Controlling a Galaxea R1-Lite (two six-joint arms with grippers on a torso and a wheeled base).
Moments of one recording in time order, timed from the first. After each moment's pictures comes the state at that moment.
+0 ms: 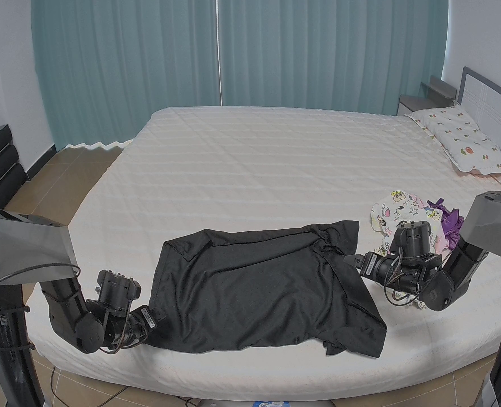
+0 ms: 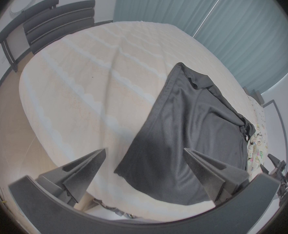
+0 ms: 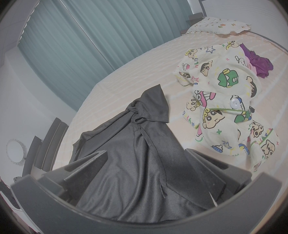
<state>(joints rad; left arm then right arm) -0.28 2.24 -0.43 -0.88 0.16 -0.79 0.27 2.20 -0.70 -0.92 -0.02 0.58</state>
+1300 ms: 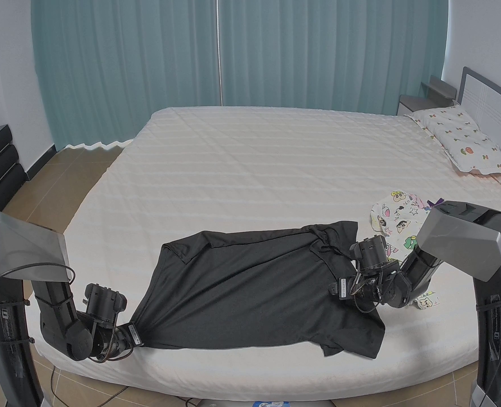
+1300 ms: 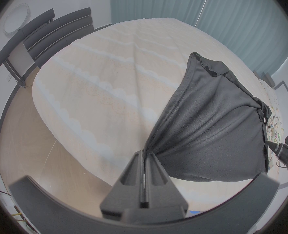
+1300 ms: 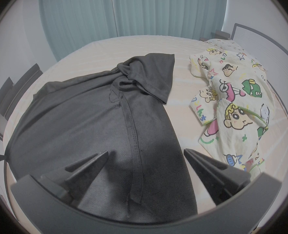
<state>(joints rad) -0.18 2.25 -0.33 -0.89 0.17 -0.62 0.35 2.43 -1.00 -0.61 -0.26 0.24</state>
